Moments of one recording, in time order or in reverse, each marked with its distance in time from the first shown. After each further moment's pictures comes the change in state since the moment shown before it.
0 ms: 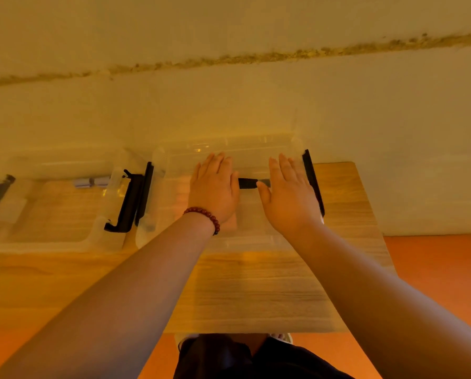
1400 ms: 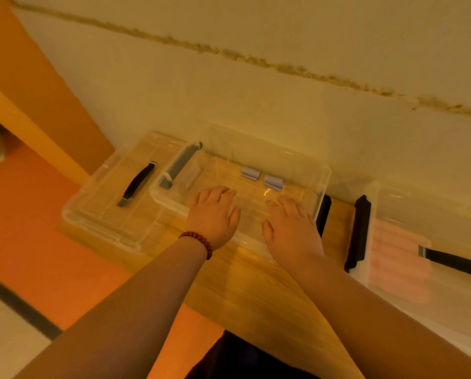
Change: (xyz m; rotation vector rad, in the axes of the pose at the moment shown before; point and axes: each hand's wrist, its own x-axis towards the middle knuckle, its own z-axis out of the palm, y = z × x) left_hand -0.117 -0.387 -0.101 0.040 0.007 -0.362; right_hand 0.029 -0.367 0.136 -0.134 -0.226 -0.411
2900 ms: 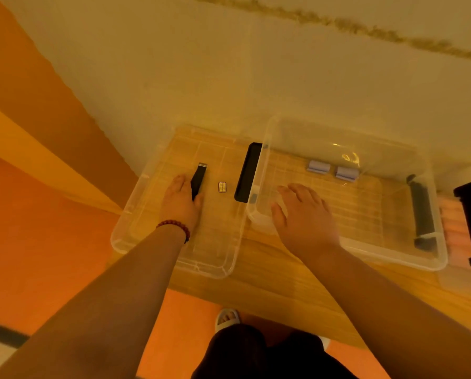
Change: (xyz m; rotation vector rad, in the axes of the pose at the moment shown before) left_hand 0.068 -0.282 0.004 -0.178 -0.105 -0.233; right_hand 0.088 -0.195 0.051 -0.030 0.014 0.228
